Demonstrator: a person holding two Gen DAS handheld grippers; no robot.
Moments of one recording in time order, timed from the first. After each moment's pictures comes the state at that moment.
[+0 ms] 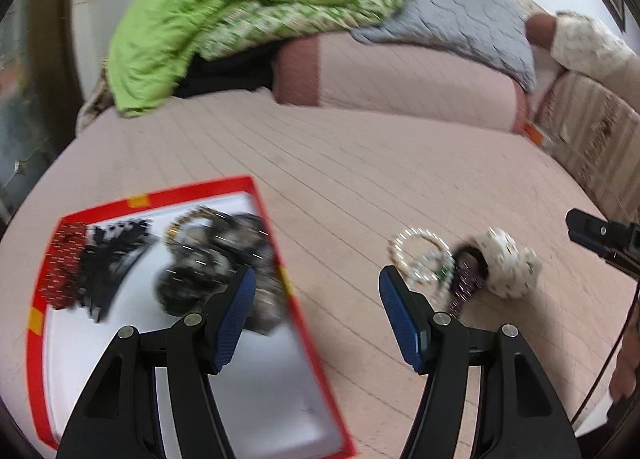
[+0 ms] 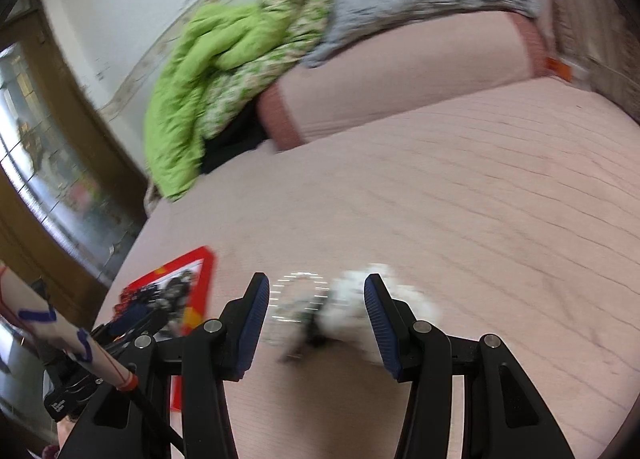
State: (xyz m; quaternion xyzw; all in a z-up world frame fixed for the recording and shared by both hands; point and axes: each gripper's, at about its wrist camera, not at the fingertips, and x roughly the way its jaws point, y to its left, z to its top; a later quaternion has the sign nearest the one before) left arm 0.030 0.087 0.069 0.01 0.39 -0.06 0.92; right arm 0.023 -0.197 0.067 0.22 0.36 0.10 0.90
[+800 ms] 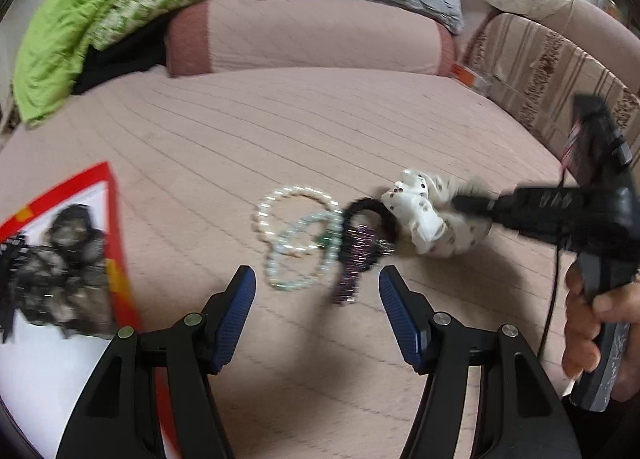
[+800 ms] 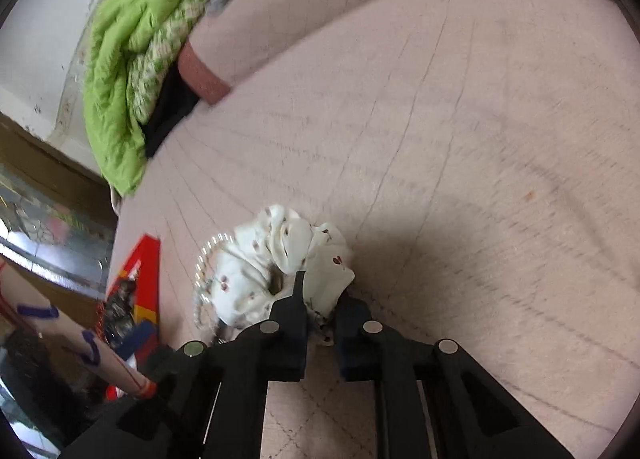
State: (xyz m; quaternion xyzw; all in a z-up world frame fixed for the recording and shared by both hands) left arm 0.041 0.002 0.034 0.03 0.44 -0.19 0.88; right arm 0.057 -0.224 0.007 0.31 0.44 0.08 0.84
